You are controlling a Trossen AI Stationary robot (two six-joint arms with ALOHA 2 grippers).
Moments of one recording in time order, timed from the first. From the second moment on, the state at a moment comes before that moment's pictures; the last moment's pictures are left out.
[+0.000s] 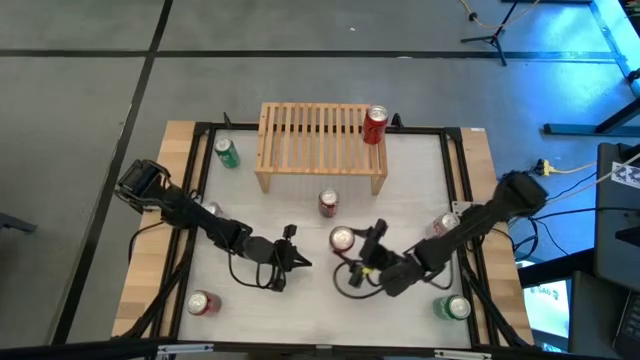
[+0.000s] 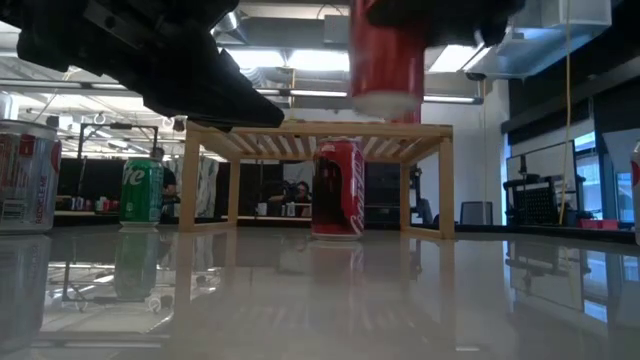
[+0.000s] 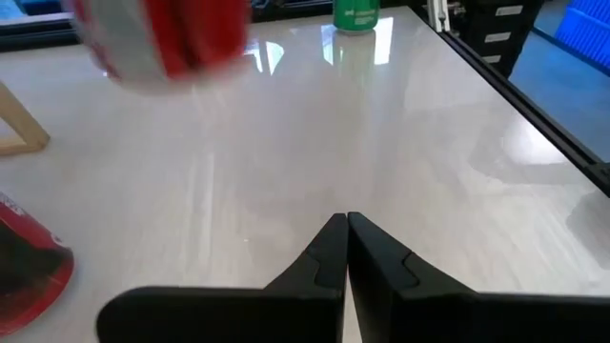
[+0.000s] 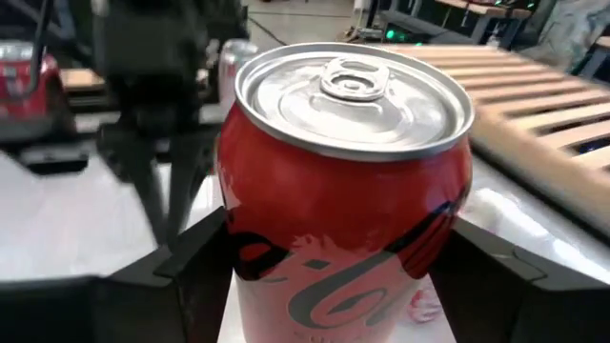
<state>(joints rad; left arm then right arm) -0.42 1.64 0.64 0.57 -0.28 -0.10 0.58 1.58 0.96 0.10 1.00 0.36</state>
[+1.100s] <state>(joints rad) -0.42 1.64 0.64 0.58 -0.28 -0.07 0.04 1.20 0.97 -0.32 0.95 0.34</state>
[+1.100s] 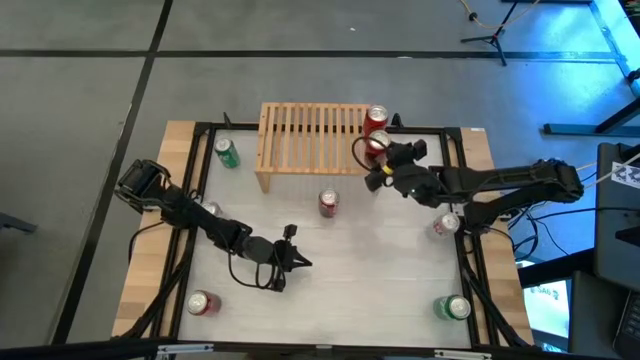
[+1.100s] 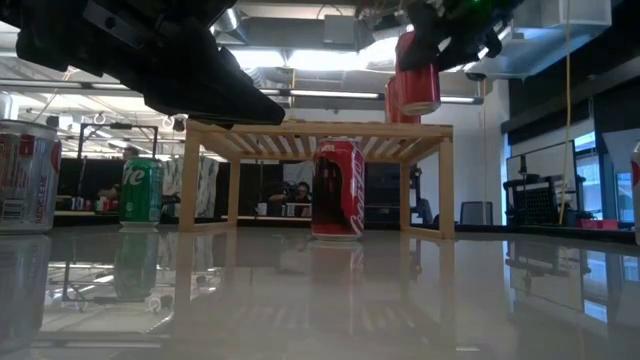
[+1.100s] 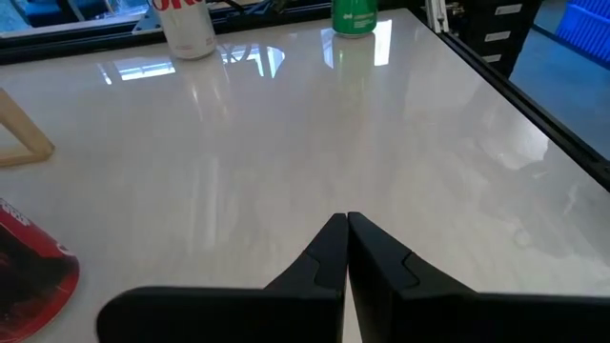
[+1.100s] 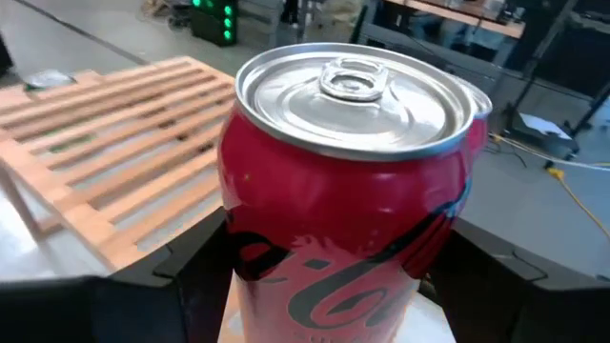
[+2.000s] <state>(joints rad) -0.42 1.64 0.64 0.58 -0.28 -0.07 -0.02 1.22 0.89 -0.25 0.92 0.39</state>
